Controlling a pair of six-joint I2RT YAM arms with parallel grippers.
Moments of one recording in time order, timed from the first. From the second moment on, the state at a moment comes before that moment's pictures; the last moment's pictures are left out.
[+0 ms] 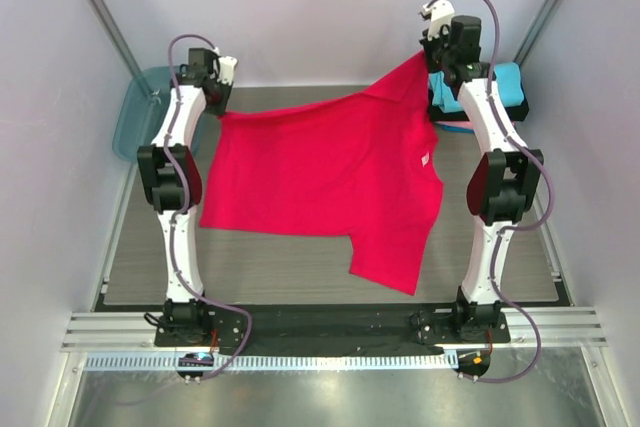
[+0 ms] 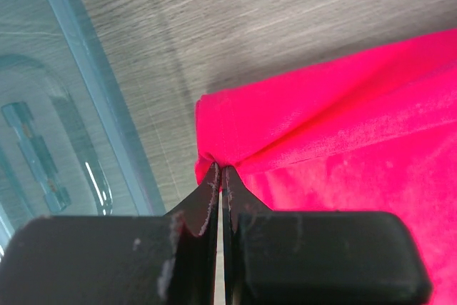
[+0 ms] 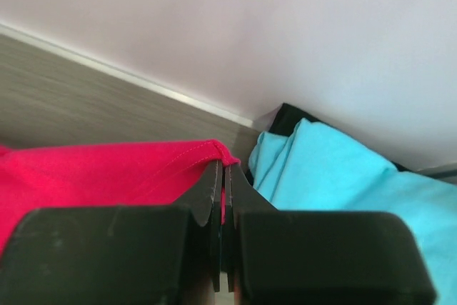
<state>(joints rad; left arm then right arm) -0.01 2.38 2.28 -0.80 0.07 0.30 0.05 2.15 2.11 -0.28 -0.12 -0.32</state>
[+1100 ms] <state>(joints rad) 0.00 1.97 1.74 -0.79 0.12 0.34 0.09 1.54 1.35 -0.44 -0.15 -0.29</state>
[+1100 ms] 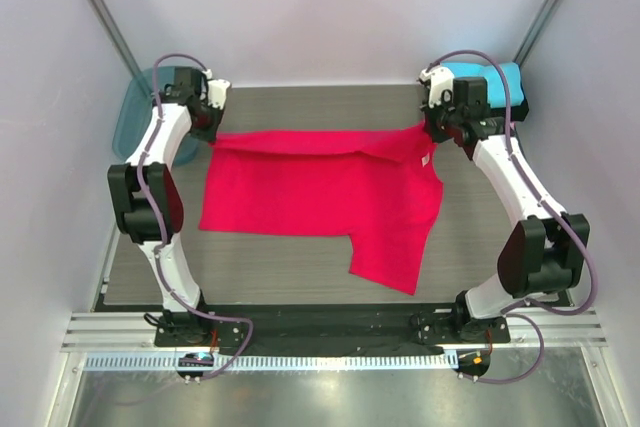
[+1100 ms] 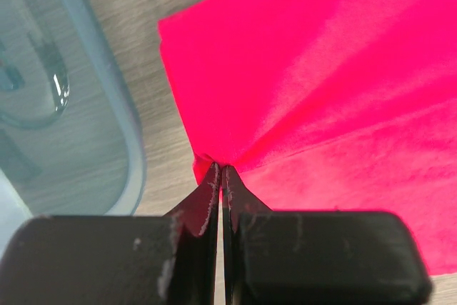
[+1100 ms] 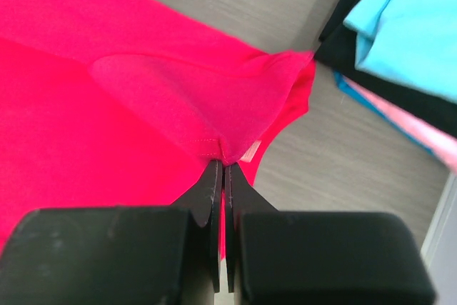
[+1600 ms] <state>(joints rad) 0.02 1.94 1.61 -0.78 0.11 0.36 0.09 1.39 1.17 -0.46 -0.17 -0.24</state>
